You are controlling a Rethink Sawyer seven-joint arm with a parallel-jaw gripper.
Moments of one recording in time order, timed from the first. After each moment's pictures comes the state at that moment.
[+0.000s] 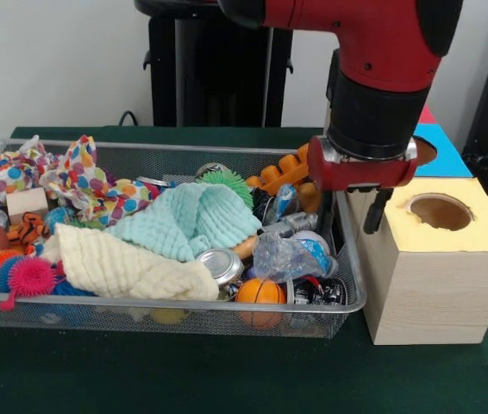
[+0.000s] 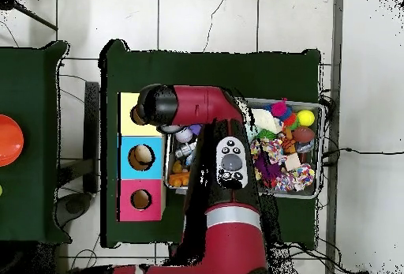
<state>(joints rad) -0.09 -0.45 0.01 1.27 -0.08 0.79 1.58</state>
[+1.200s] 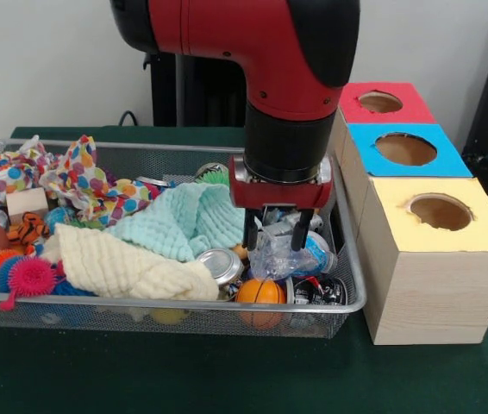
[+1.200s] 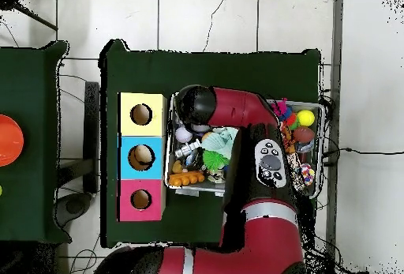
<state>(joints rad) -0.20 -0.41 0.02 1.27 -0.09 0.77 1.58</state>
